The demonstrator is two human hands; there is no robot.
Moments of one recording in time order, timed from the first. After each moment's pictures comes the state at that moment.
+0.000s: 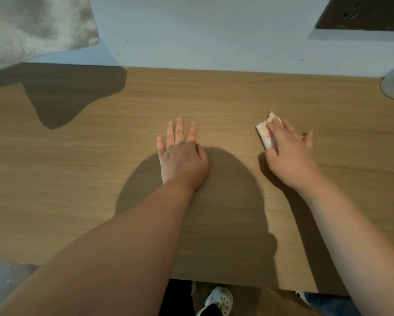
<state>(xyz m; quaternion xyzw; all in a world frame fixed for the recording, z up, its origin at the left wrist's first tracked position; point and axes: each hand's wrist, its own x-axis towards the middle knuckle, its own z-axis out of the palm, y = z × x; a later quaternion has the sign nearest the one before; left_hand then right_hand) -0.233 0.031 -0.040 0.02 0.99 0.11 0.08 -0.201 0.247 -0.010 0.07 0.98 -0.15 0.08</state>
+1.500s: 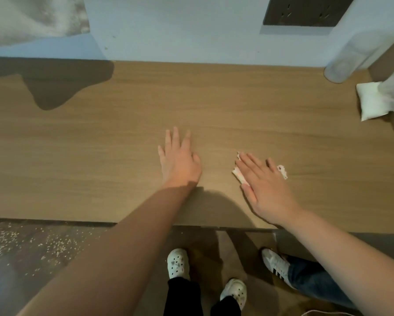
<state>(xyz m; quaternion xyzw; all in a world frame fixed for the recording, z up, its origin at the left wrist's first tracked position) -0.139 0.064 -0.023 0.03 0.98 0.18 0.09 -0.045 0.261 -0.029 -0.09 0.99 -0.06 0.10</state>
